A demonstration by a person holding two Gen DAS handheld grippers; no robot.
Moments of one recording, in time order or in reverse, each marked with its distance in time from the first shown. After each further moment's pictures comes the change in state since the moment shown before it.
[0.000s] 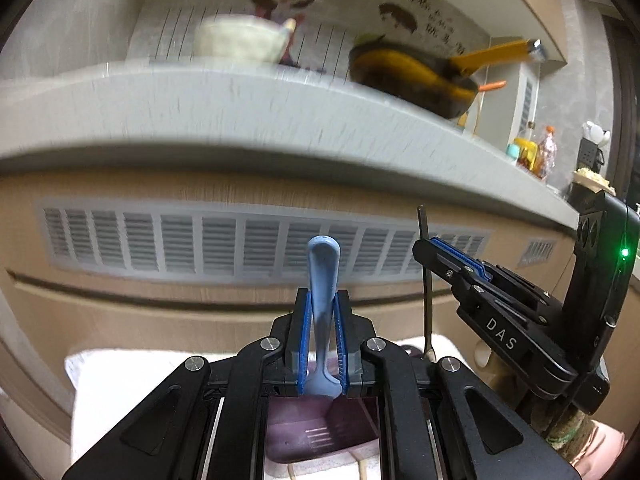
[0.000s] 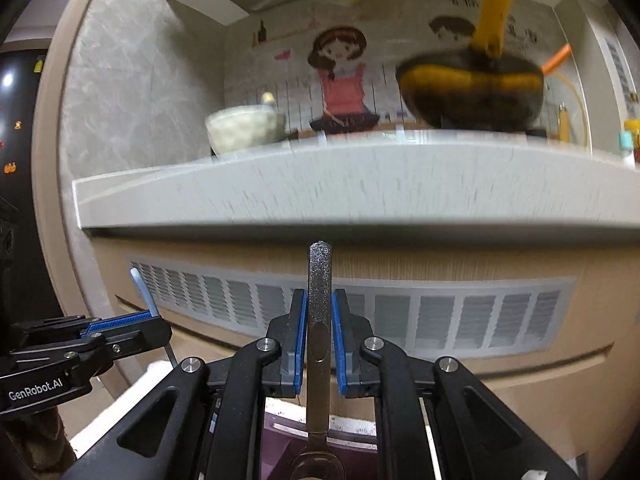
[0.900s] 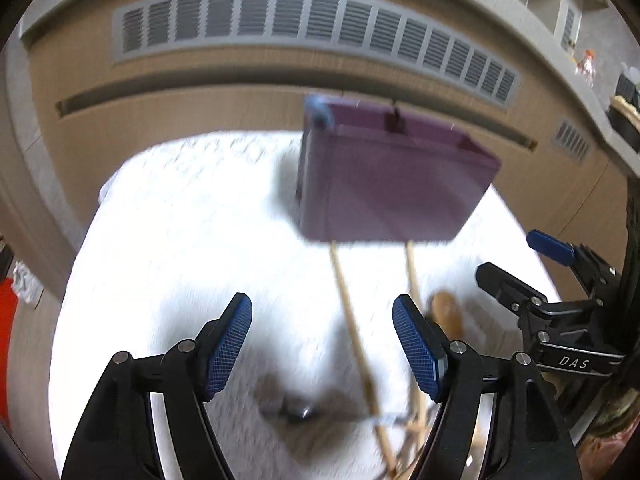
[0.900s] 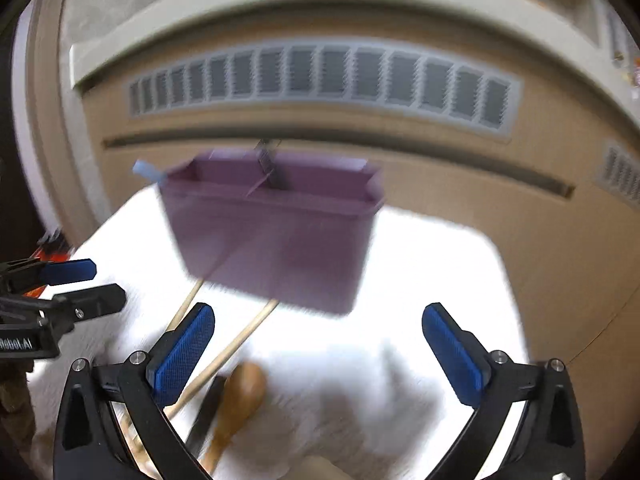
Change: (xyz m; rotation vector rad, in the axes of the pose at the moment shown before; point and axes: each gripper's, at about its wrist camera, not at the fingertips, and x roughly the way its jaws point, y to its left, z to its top) left arm -0.058 -0.005 -0.169 -0.059 0.350 0.170; right arm -0.079 0.017 -0.159 -0.055 0.421 -0.106
